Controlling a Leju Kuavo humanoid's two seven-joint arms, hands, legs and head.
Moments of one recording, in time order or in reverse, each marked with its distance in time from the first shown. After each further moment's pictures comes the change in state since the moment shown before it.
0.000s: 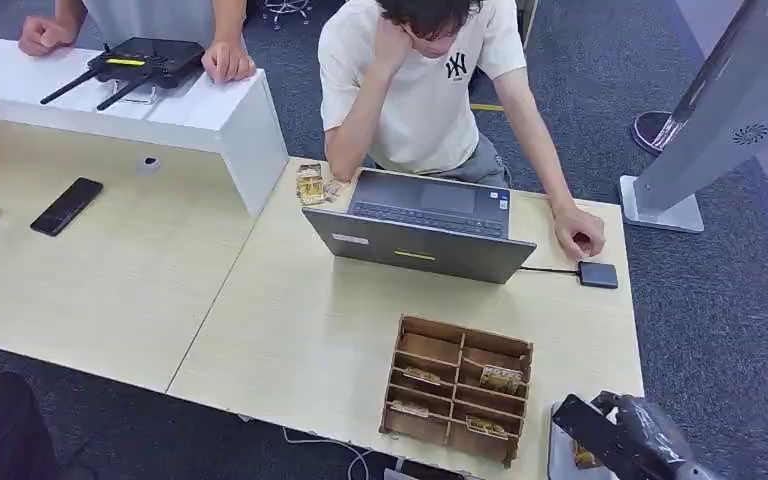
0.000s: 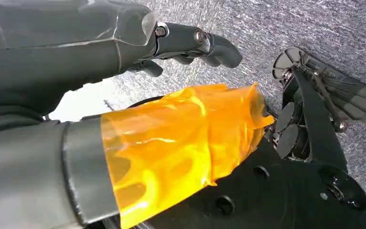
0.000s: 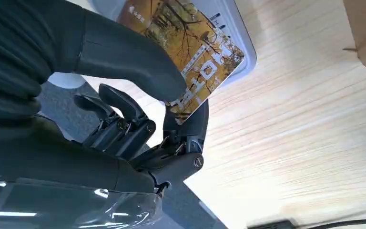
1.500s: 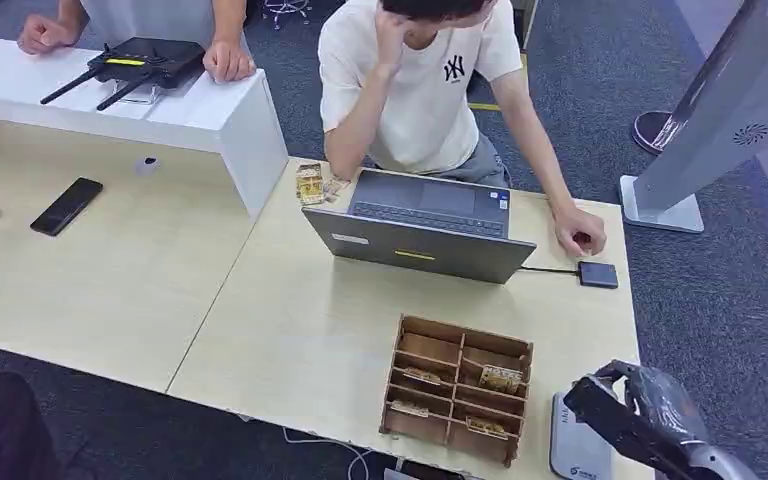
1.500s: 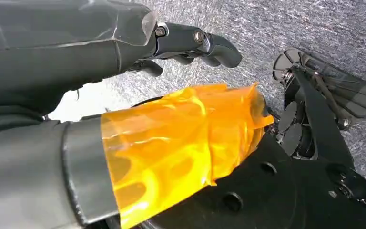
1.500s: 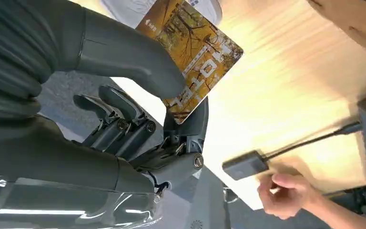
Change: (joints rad) left arm 0.004 -0.002 0.001 0.000 -0.043 -0.002 -0.009; right arm -0.019 0.039 -0.071 -0.047 0.074 -0.029 -0.085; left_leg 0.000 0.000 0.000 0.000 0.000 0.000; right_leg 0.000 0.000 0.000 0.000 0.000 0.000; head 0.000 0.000
